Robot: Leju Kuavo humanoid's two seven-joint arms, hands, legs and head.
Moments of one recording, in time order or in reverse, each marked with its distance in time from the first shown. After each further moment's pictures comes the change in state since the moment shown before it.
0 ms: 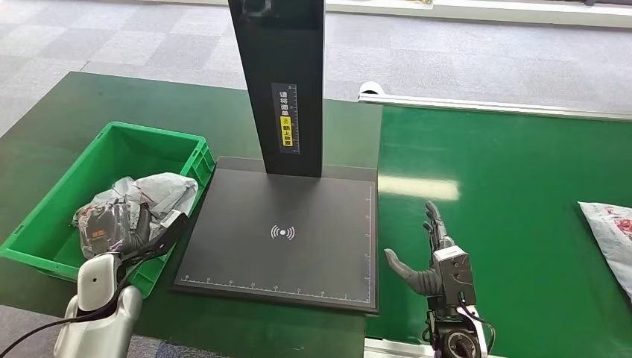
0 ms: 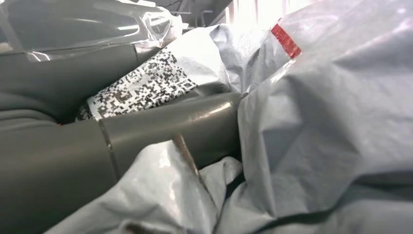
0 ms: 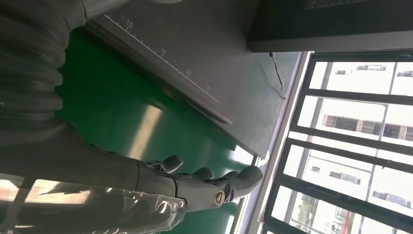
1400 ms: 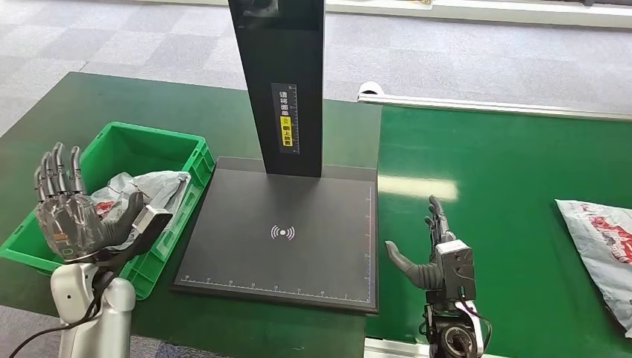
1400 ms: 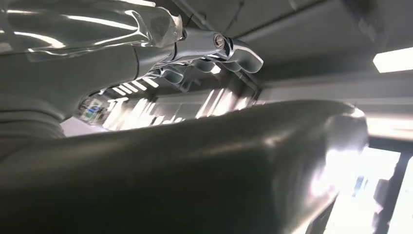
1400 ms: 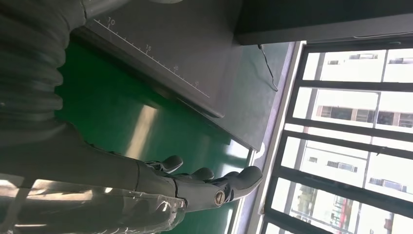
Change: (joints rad) left arm -0.023 -0.167 0.198 -0.183 0.257 0.436 -0.512; right arm -0.020 0.034 -0.009 0.000 -0.005 -0.025 0.006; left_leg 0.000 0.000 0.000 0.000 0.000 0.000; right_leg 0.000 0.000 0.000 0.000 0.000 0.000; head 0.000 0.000
